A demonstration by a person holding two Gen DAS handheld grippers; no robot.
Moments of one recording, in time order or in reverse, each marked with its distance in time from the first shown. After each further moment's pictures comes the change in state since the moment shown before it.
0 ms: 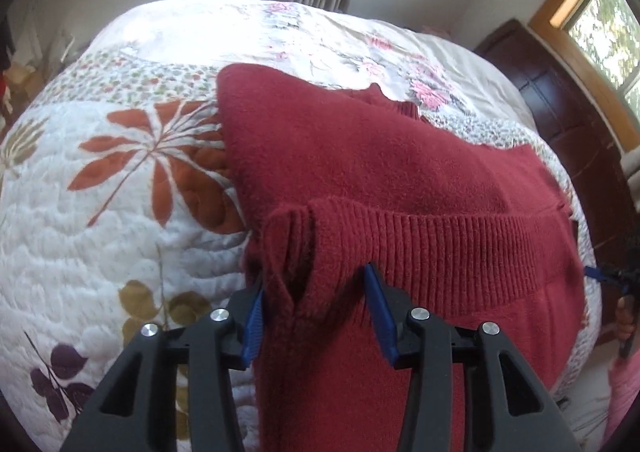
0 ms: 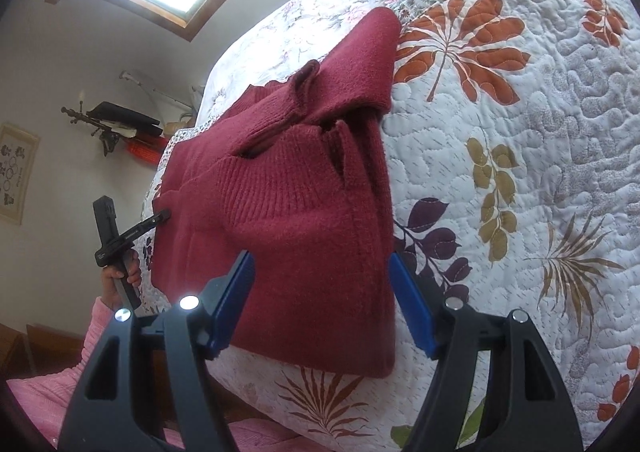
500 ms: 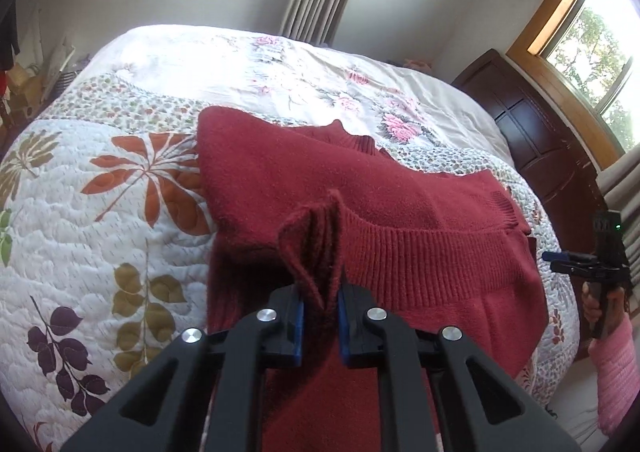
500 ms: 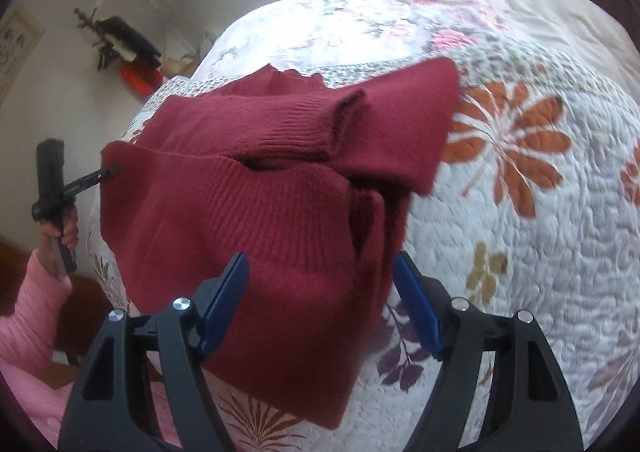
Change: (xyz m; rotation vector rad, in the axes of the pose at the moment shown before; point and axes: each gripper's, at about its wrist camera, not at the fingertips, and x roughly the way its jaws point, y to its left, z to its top) left arm -0.044 -0.027 -0.011 -0.032 -0.116 -0.066; right arm 0.030 0.042 0.044 -0.352 0.059 -0.145
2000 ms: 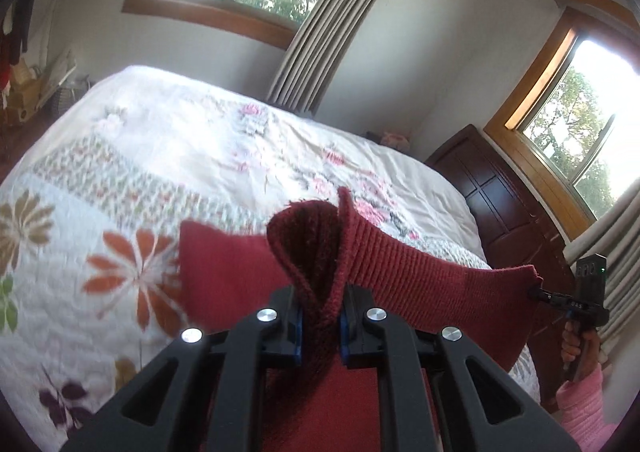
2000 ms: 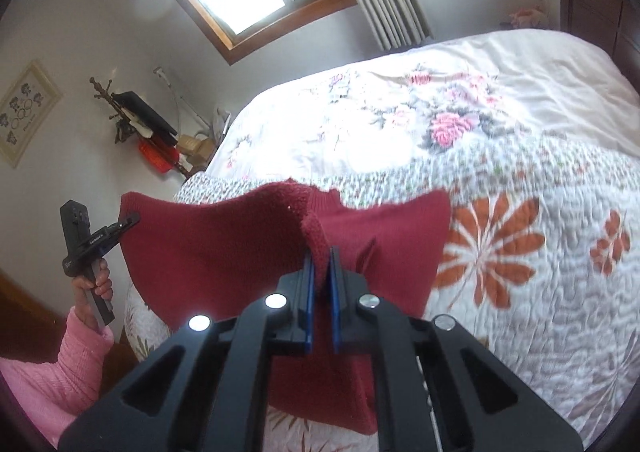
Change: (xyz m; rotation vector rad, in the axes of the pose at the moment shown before) left arm -0.047 -0.007 0.077 -0.080 -0.257 -0.115; right arm -0.085 -0.005 0.085 0.083 -0.273 0.057
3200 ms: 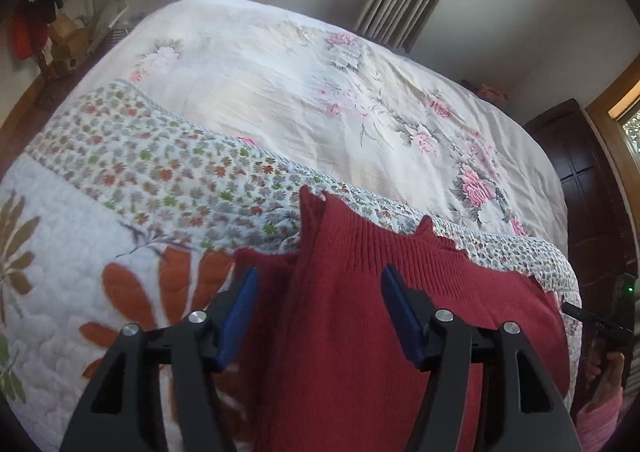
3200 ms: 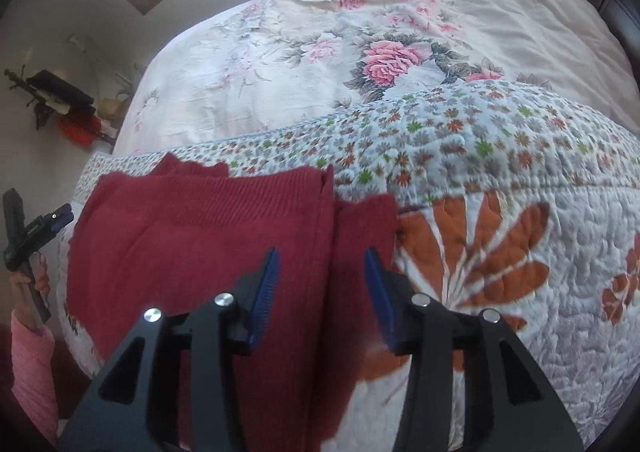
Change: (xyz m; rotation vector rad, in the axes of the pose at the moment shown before) left arm 0.116 0.076 0.040 -0.118 0.273 0.289; right arm 0.125 -0.074 0.023 0.101 0.269 -0.215
